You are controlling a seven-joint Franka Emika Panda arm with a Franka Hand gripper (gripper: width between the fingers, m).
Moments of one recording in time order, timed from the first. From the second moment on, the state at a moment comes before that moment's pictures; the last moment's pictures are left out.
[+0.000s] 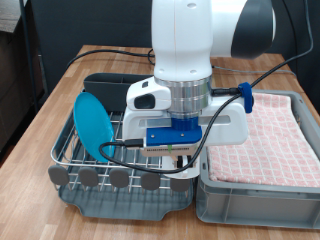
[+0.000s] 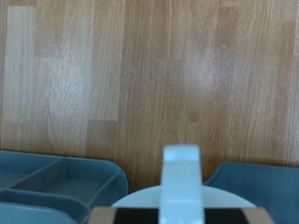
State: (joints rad) arm 0.21 0.57 -0.28 -1.64 0.30 2.34 0.49
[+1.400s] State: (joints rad) arm 0.13 0.66 -0.22 -1.60 0.37 2.39 0.39
